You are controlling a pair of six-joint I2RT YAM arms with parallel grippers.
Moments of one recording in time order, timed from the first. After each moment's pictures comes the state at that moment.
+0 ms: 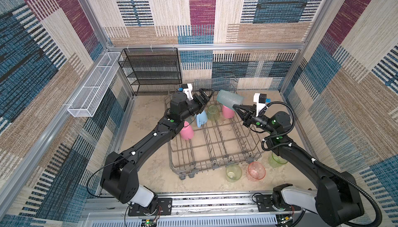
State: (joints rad) left arm -0.53 1.52 1.22 0.25 0.30 -1.23; right arm 0.26 1.21 0.71 0.77 -0.74 0.45
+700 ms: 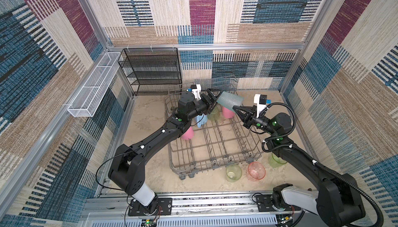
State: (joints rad) left arm -0.60 1.62 1.26 0.34 0.34 -1.34; right arm 0.27 1.19 0.69 0.78 -0.75 0.47
